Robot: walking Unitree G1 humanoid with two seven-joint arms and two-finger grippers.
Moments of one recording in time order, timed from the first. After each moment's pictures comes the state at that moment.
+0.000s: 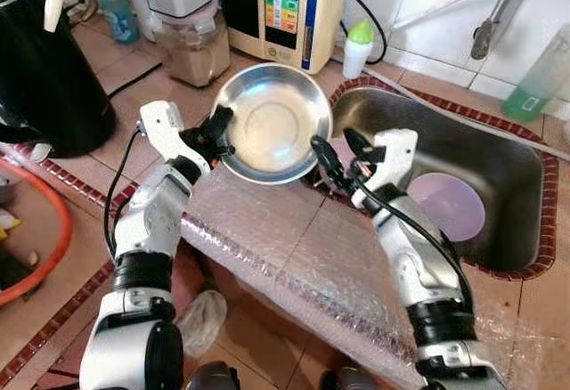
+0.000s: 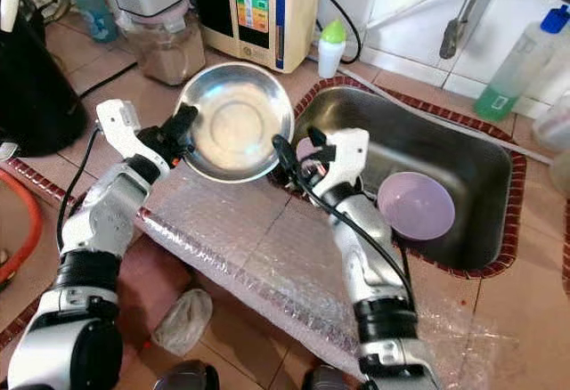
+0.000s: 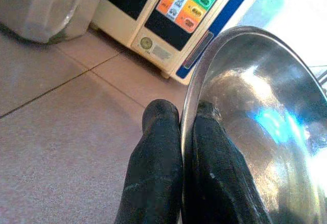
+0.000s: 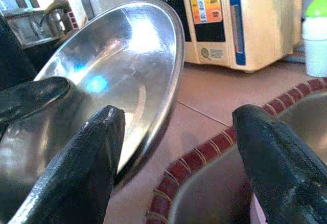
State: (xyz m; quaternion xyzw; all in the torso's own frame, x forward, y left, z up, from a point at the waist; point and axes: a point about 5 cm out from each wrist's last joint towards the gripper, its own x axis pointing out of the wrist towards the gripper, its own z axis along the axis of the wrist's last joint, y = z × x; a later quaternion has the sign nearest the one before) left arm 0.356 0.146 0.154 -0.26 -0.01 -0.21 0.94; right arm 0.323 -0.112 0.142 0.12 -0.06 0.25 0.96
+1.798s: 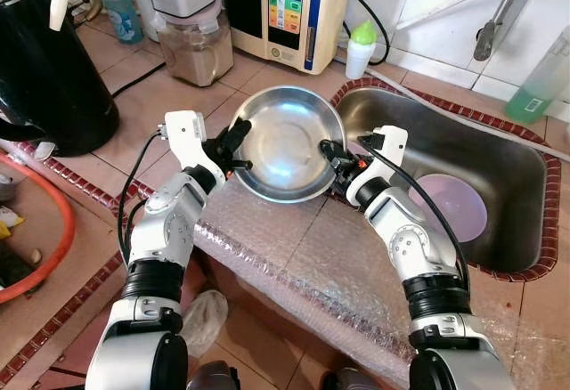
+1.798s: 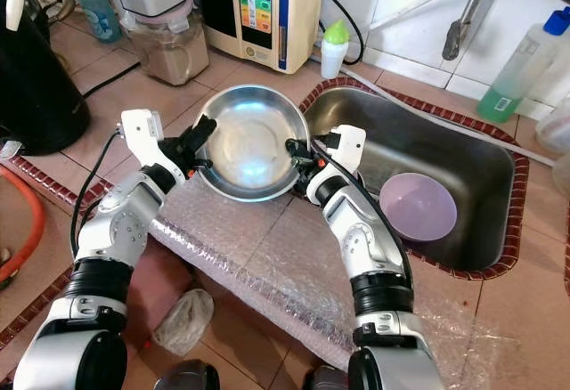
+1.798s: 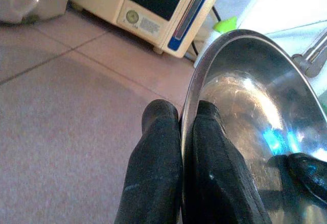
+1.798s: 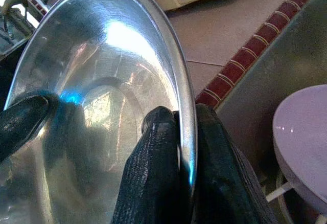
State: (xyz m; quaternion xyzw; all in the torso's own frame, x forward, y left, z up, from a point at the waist) left arm 0.350 0.128 0.139 -0.21 0.02 -0.22 0.95; right arm 0.340 -0.116 0.124 0.26 0.08 0.21 0.94
